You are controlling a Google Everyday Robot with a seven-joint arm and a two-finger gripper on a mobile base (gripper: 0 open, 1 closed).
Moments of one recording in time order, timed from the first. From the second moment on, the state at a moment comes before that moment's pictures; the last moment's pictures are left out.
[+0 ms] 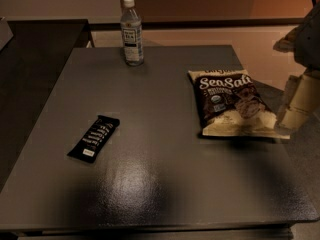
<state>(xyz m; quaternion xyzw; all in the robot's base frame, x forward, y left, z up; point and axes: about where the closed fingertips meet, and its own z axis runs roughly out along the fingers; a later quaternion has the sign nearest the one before) 0.438 -0.217 0.976 -0.60 0.78 -0.03 0.16</state>
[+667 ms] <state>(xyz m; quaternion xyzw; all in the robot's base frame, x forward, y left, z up) 0.441 -0.209 0.976 -0.62 0.77 -0.03 0.16</state>
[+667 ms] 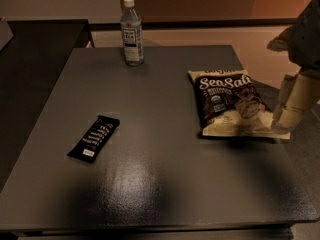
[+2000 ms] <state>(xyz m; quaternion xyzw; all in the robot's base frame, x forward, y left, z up) 0.464 -0.072 0.946 -0.81 0.57 0.00 0.16</state>
